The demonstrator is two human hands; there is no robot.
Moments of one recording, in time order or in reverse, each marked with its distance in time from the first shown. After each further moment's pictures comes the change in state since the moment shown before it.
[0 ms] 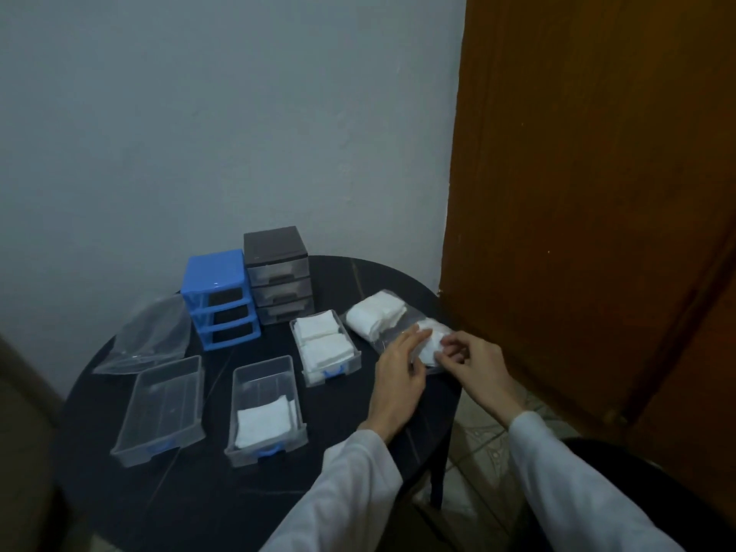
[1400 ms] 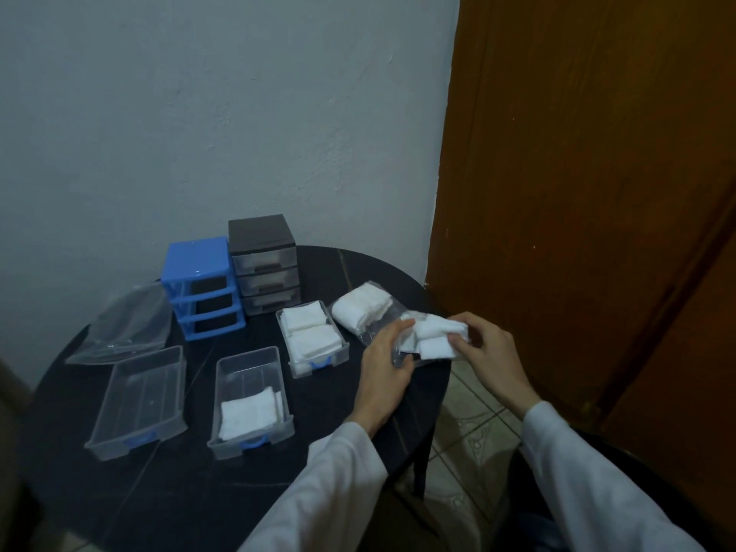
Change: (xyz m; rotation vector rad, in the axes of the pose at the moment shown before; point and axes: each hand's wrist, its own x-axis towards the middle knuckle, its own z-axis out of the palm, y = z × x) left_hand -0.001 -0.009 0.001 -0.117 0.042 -0.005; right_hand -0.006 -0.001 -0.027 0.077 0.018 -0.109
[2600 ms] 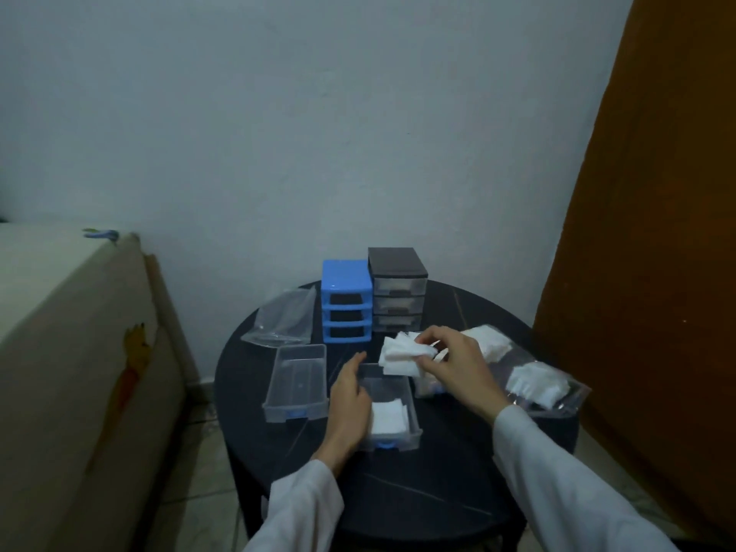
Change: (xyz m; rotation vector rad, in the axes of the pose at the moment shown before) left_hand -0.065 -0.030 -0.167 0.074 0.329 -0.379; right_hand 0.016 -0.130 0.124 0.022 -0.293 -0.276
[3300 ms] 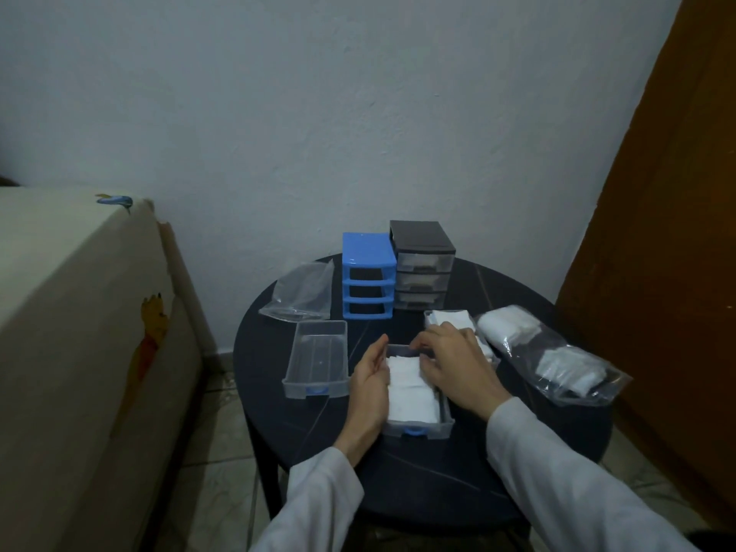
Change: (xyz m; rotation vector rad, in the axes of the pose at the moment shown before) left_hand 0.000 -0.010 0.003 -0.498 -0.028 -0.176; right_hand 0.003 -0.001 0.041 -0.507 -0.168 -0.175
